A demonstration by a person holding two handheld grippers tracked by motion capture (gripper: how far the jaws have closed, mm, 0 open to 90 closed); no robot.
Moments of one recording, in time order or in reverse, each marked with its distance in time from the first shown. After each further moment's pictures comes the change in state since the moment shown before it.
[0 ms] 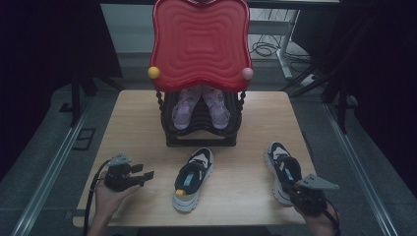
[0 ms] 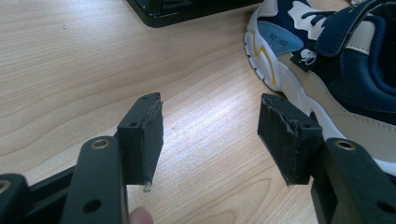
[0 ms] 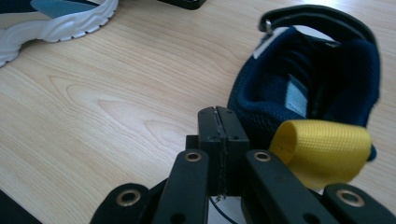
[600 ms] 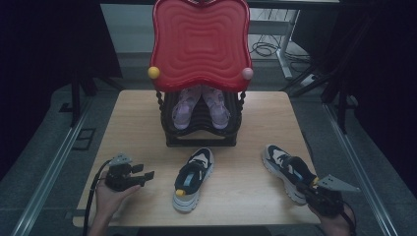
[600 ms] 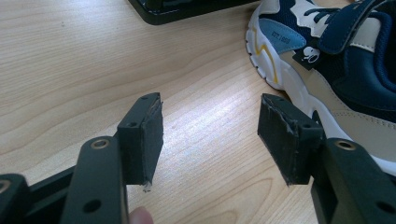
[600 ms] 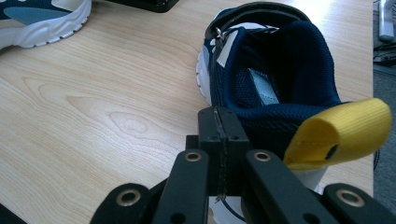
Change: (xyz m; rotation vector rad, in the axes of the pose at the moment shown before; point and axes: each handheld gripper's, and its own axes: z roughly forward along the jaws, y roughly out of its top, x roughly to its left) left arm 0.000 0.000 0.002 0.005 0.001 -0.001; right arm -0.036 -0.017 -0.017 -0.044 -0.016 0.048
